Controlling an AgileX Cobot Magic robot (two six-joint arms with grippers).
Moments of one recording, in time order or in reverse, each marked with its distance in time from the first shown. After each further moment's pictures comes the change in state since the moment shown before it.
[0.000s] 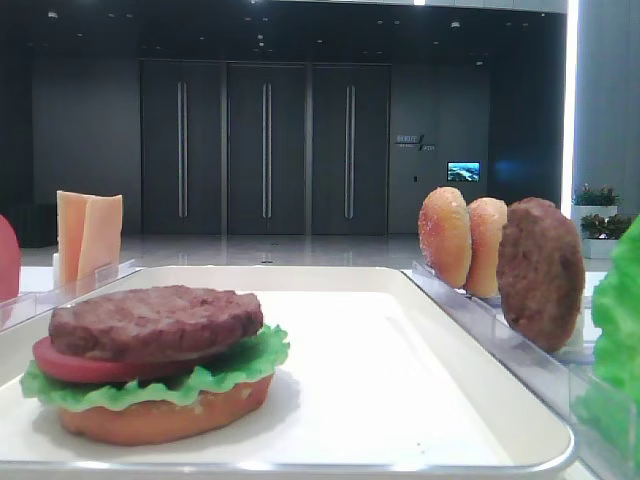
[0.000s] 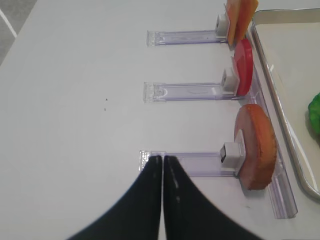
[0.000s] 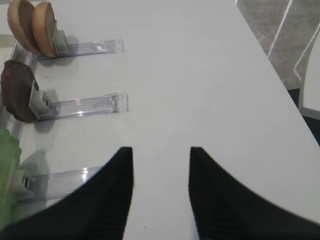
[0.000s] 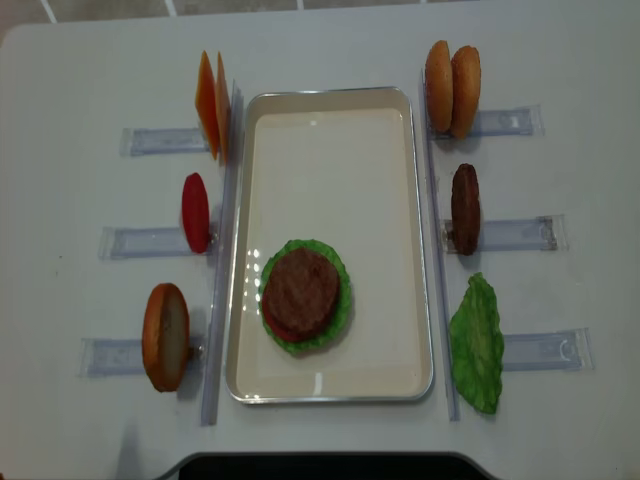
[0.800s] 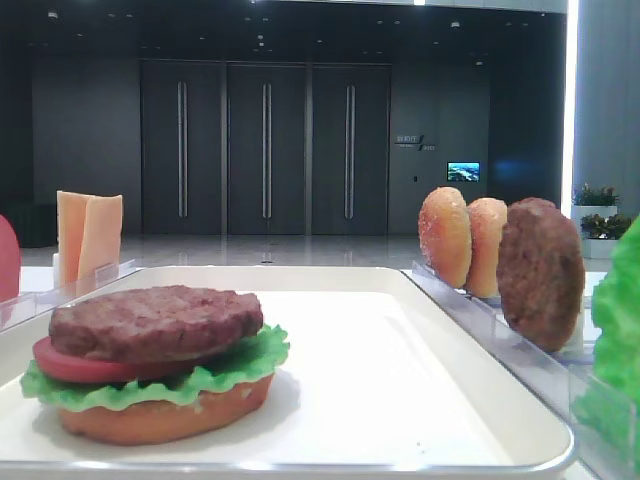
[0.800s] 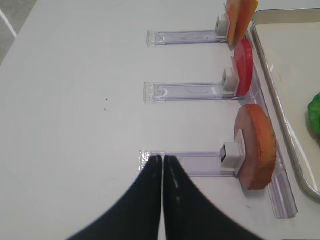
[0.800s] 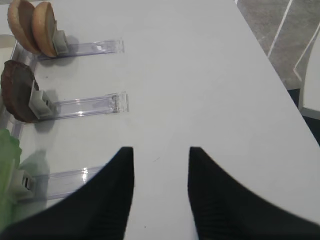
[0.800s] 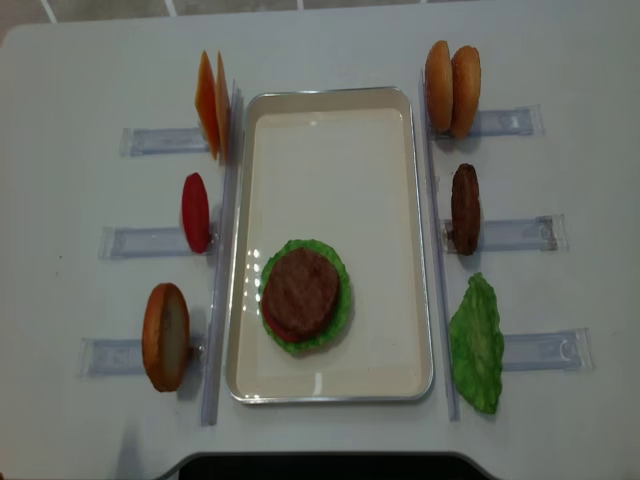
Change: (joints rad) left arm 0.000 0.000 0.000 0.000 0.000 0.000; right arm 0.000 0.000 0.000 0.000 0.000 0.000
